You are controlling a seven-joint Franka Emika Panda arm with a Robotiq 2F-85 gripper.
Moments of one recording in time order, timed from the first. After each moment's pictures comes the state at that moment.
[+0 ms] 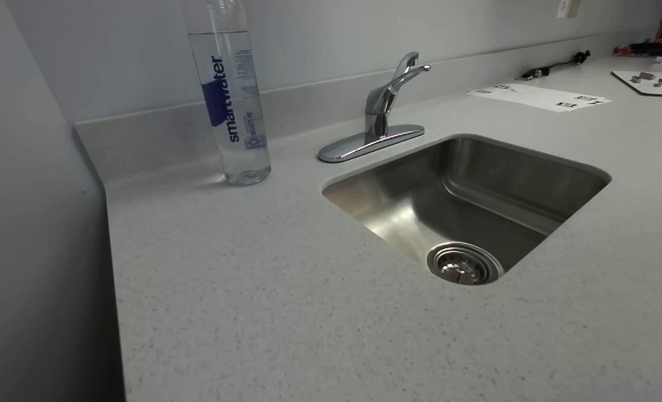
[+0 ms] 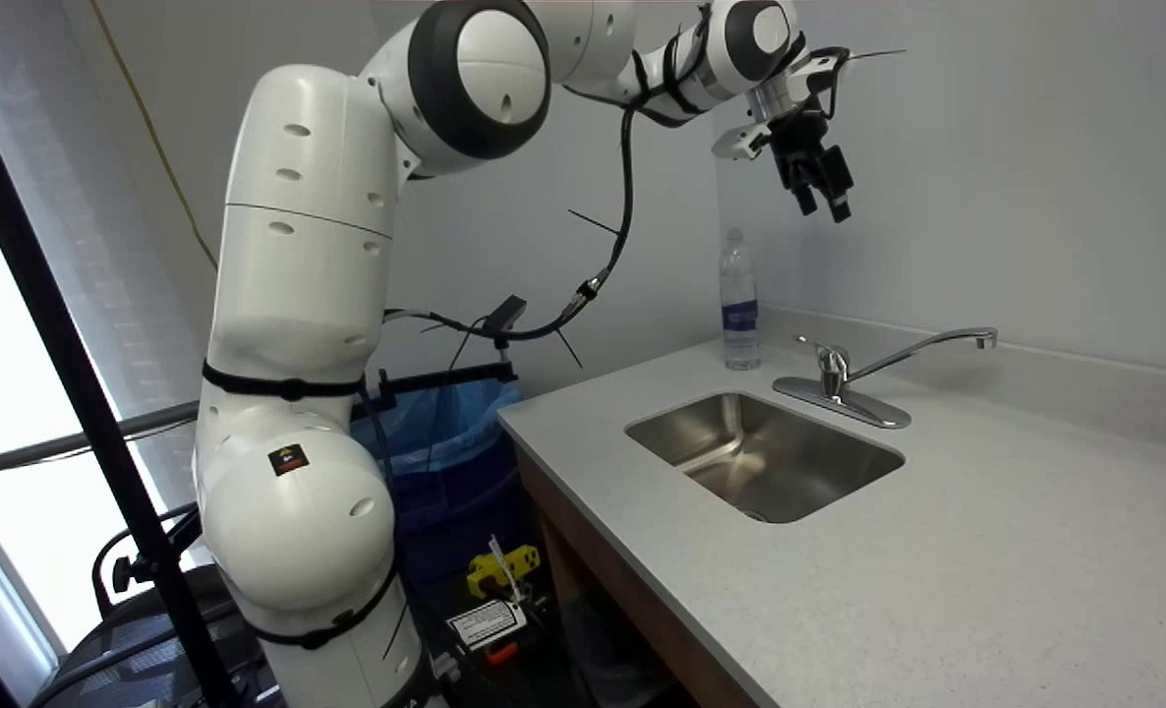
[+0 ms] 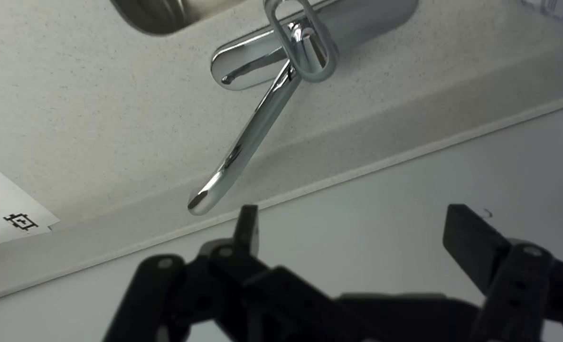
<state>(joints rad) 0.17 0.39 -0.01 -1.27 -0.18 2.02 0.67</state>
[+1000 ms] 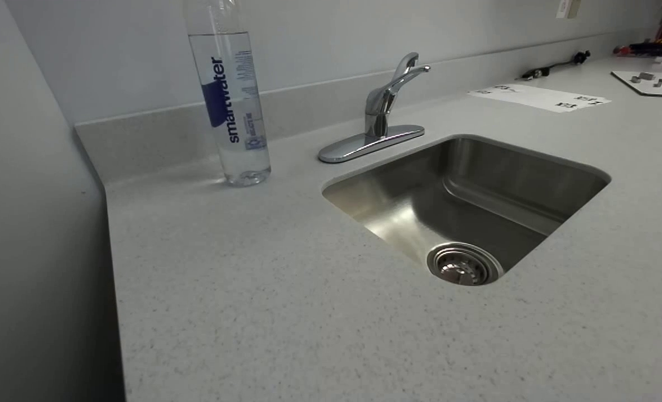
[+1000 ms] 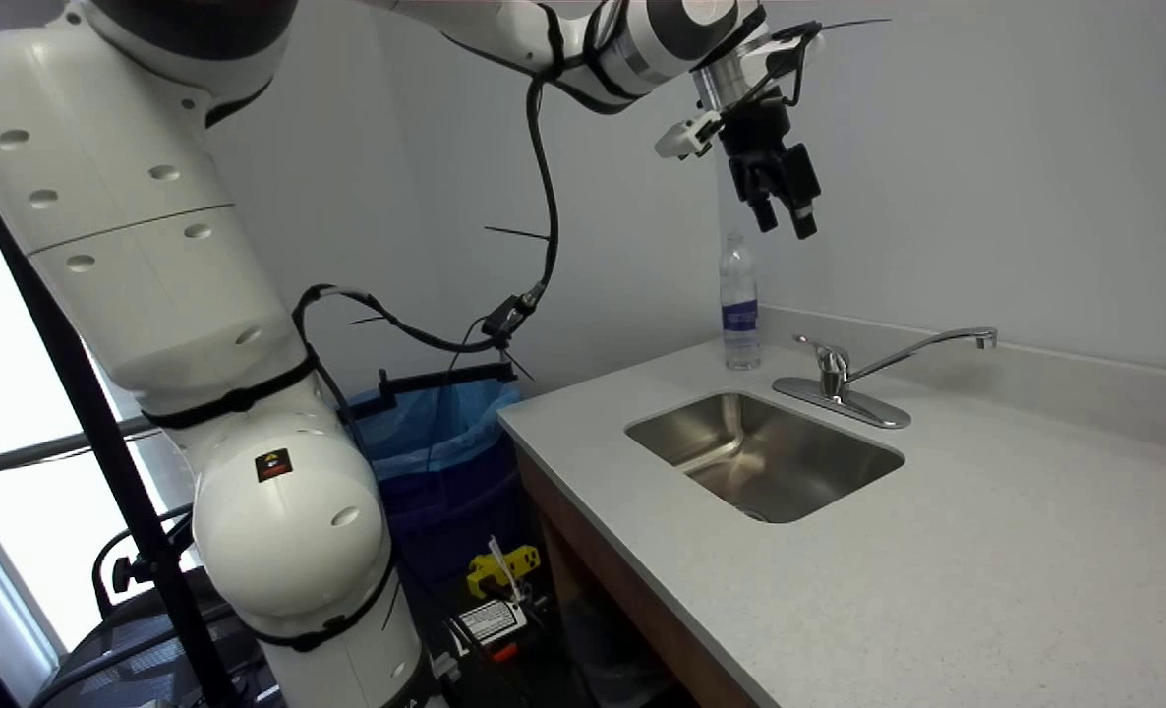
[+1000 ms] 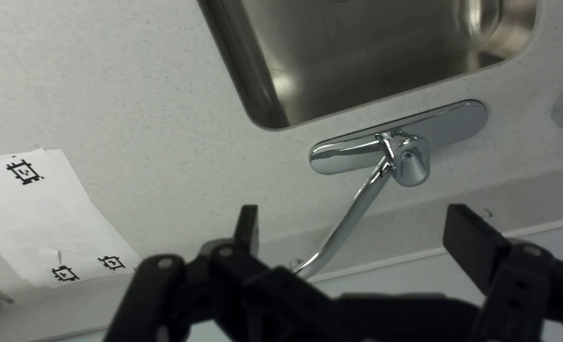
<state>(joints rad) 0.09 -0.13 0.00 -1.93 -0.14 2.10 0.52</state>
